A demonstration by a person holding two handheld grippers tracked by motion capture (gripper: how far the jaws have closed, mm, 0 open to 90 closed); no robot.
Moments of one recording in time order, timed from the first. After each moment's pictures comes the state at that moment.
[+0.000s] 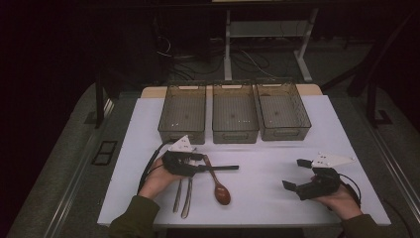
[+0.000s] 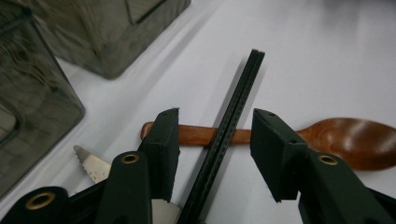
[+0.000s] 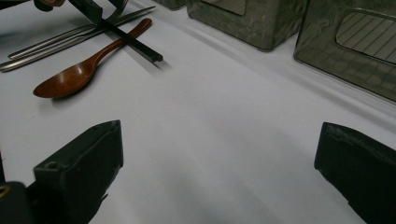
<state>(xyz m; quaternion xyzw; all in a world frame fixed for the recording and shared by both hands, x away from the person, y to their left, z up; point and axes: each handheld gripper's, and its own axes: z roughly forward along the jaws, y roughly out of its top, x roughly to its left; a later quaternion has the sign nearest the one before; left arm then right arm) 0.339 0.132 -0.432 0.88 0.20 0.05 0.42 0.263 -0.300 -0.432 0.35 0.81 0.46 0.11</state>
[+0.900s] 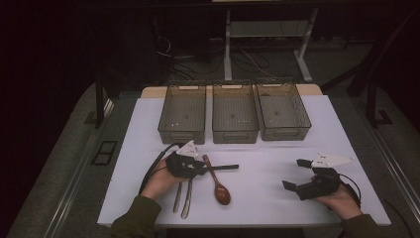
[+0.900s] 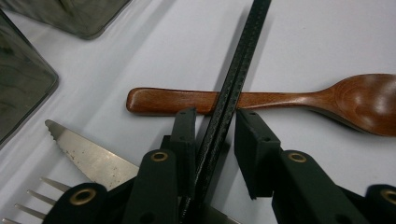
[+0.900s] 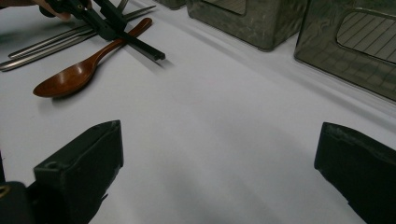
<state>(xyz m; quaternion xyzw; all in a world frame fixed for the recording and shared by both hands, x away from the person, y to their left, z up) 0.340 0.125 -0.446 0.91 0.18 0.04 0.37 0.264 -0.300 -0.432 0.35 0.81 0.46 0.11</state>
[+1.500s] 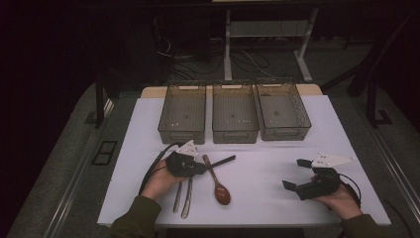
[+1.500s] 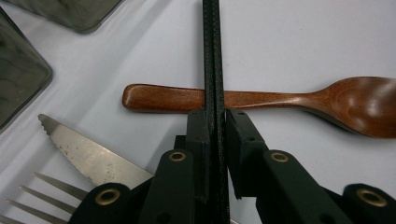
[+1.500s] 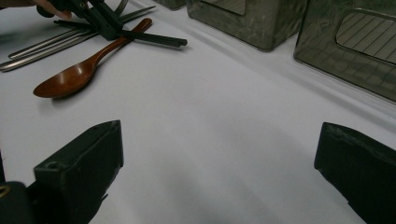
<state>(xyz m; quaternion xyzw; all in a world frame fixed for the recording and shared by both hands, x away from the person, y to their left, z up) 0.340 0.125 -0.445 0.91 0.19 0.03 0.37 0.264 -0.300 -0.432 0.35 0.81 0.46 0.11</state>
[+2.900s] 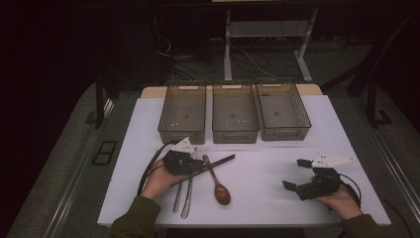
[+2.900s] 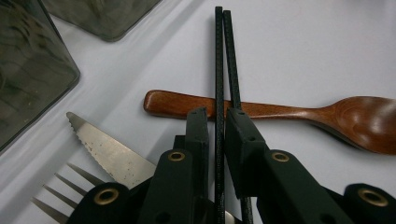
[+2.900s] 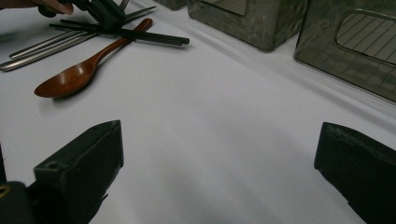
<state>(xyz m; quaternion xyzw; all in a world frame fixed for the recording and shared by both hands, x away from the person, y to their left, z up) 0.343 0.133 -0.444 0.89 0.22 0.04 0.39 0.263 -0.300 -0.432 0.35 0.81 0.46 0.11</state>
